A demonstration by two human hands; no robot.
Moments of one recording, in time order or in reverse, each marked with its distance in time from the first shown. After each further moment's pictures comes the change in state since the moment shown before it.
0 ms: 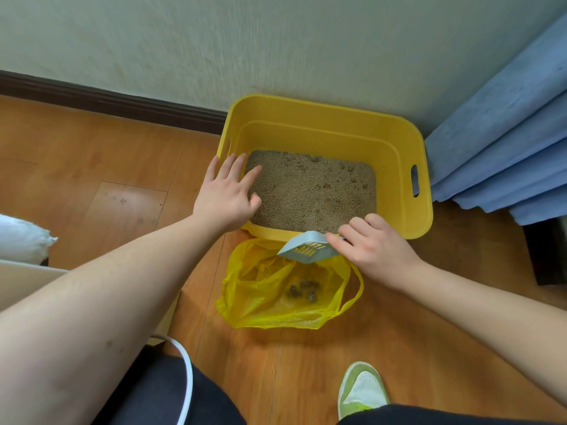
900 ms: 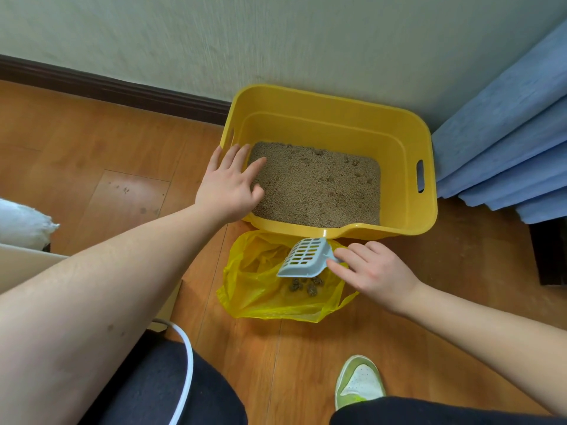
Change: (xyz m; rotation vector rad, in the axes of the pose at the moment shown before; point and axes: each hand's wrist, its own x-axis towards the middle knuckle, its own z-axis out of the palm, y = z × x) left_hand 0.001 -0.001 0.000 -0.011 0.013 0.009; right_hand -0.032 -0.028 0.007 0.171 0.018 -0.073
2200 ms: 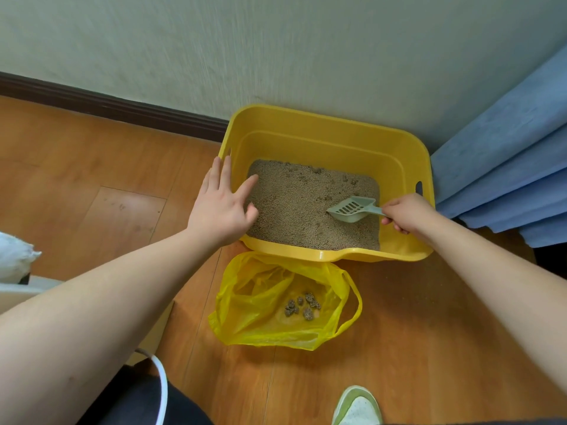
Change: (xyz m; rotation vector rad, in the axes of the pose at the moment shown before) left_hand -0.001 0.002 -0.001 -0.097 -0.017 -0.135; right_hand 0.037 0.148 0.023 0.933 -0.369 1.522
